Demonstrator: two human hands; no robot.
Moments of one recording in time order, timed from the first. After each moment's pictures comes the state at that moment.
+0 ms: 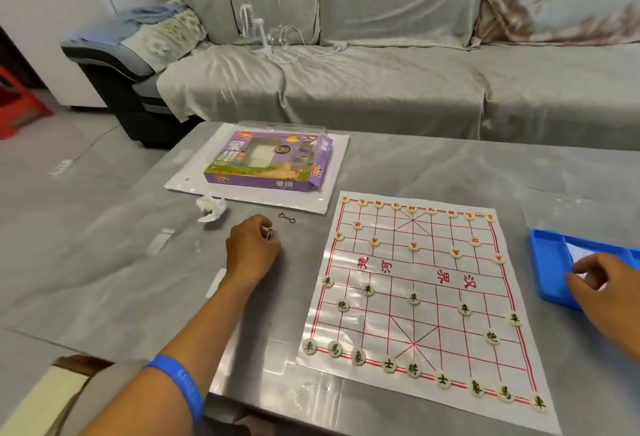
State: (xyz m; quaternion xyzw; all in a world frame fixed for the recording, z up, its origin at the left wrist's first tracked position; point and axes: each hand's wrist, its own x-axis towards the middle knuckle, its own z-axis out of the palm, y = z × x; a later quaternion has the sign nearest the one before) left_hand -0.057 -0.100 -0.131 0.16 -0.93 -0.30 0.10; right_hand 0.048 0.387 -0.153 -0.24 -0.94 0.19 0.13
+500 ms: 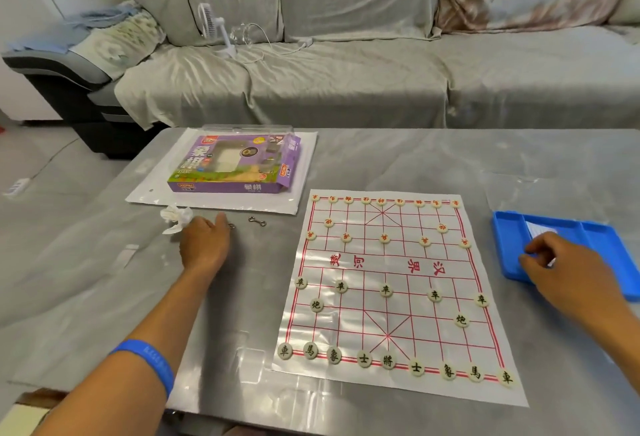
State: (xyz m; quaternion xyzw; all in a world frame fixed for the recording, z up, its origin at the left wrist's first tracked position) left_hand -0.092 -0.119 -0.131 0.27 -0.89 -0.36 0.08; right_hand 0.056 0.353 -0.115 -0.21 -0.95 0.21 0.09
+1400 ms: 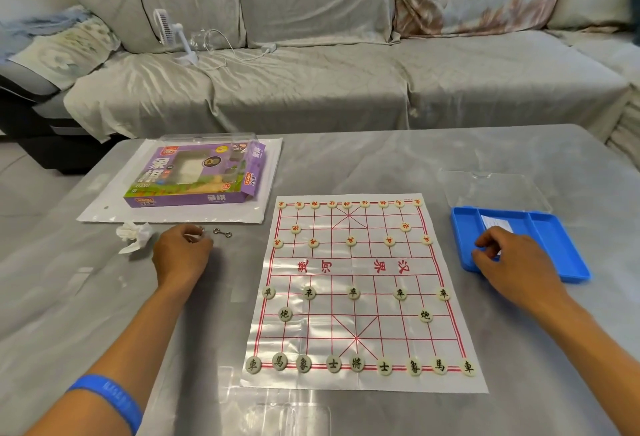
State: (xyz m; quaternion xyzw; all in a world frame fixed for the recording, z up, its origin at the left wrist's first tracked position) left_hand -0.093 -0.101 -0.138 0.19 -0.90 -0.36 0.13; right_hand 0.052 0.361 -0.129 -0.19 -0.95 0.21 0.10
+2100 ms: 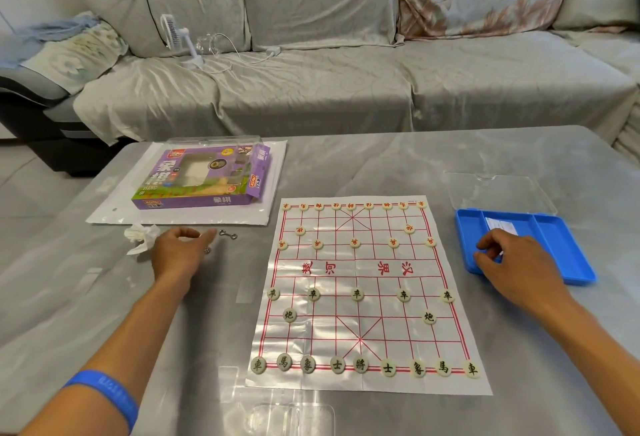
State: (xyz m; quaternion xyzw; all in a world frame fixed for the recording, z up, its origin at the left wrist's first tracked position) left_hand -0.089 -0.105 -0.121 0.27 -0.86 -0.44 0.08; right_hand 0.051 0.361 -0.130 -0.18 -0.96 0.20 0.10
